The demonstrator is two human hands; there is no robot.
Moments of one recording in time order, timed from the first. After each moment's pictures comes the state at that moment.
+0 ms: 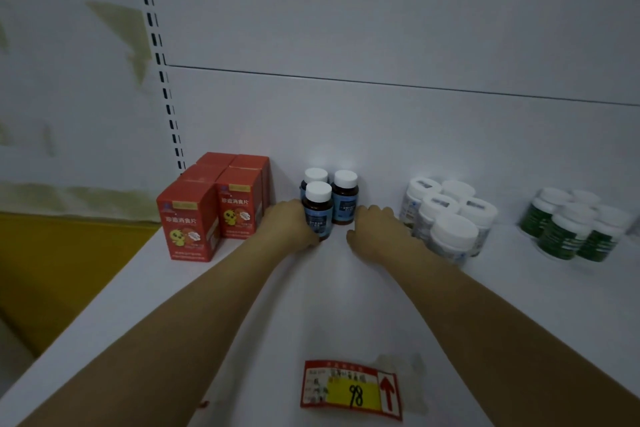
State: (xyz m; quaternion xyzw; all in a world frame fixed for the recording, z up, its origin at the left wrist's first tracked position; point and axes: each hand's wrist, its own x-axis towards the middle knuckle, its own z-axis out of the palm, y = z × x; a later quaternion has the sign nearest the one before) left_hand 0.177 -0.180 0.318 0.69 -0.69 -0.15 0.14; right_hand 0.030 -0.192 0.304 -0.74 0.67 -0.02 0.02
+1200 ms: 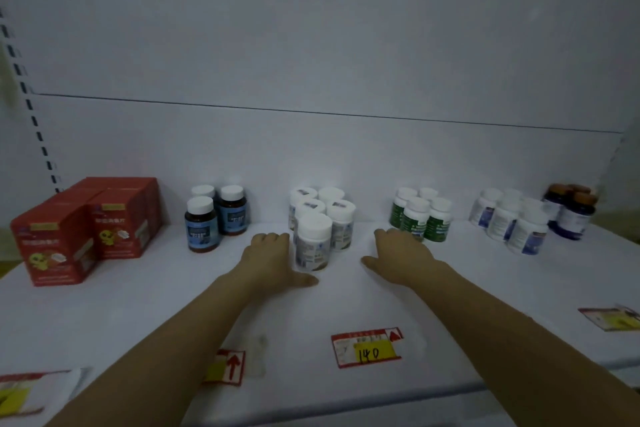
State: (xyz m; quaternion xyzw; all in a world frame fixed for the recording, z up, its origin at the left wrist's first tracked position) left_hand 0.043 -0.132 0.304 0.60 -0.79 -0.11 0.07; right_hand -0.167 -0.095 0.325 -0.67 0.74 0.00 -0.01
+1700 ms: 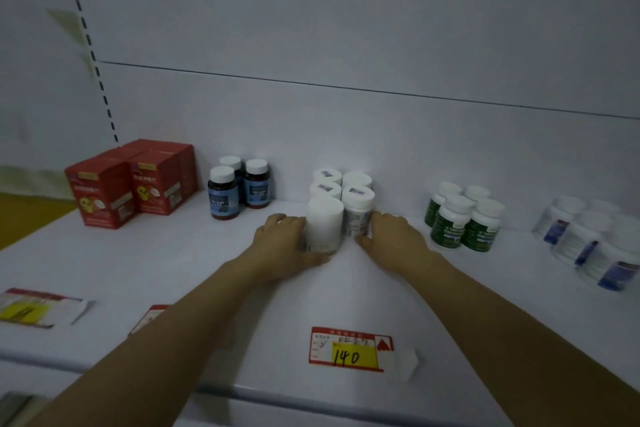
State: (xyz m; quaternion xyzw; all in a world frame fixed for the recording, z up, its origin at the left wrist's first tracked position) left_hand 0.020 -0.121 0.298 0.64 -0.74 -0.12 0.14; right_hand -0.175 -0.152 0.300 -0.76 0.64 -0.10 0.01
